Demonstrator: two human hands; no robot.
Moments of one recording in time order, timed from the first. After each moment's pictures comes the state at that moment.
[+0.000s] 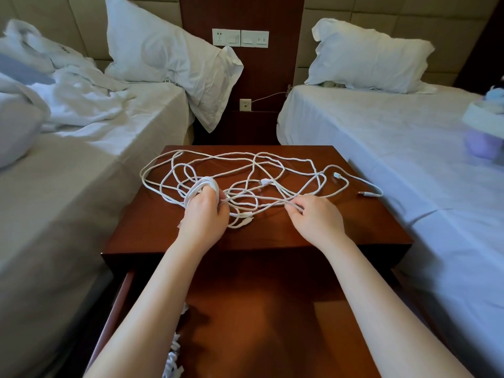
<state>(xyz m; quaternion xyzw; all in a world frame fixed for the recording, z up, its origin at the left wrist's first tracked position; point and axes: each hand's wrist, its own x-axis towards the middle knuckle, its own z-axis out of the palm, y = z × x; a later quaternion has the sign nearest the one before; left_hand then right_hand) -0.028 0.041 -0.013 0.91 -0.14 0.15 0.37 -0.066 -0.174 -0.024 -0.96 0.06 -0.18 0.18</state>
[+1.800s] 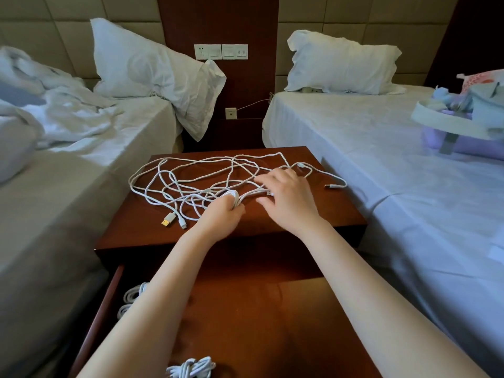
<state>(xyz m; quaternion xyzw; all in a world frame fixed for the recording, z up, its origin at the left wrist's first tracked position) -0.065 -0.015 0.008 0.91 -0.18 -0.03 0.37 -0.104 -0.176 0.014 -0.95 -0.07 -0.29 0.10</state>
